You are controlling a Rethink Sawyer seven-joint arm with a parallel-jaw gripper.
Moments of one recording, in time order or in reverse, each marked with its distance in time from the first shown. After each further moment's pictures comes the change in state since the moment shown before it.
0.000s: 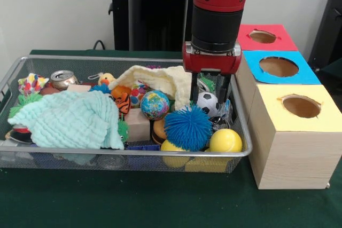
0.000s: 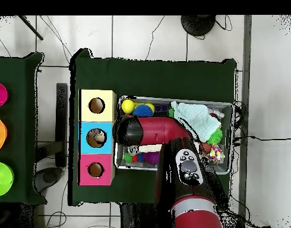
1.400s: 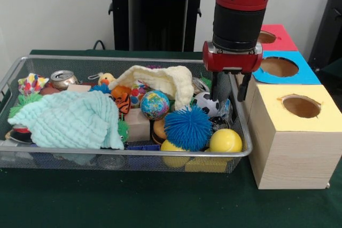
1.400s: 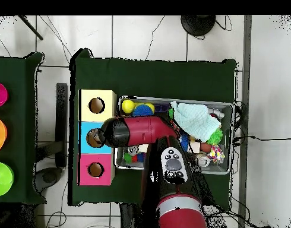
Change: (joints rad) arm 0.060 0.000 0.001 -0.005 0.002 0.004 0.000
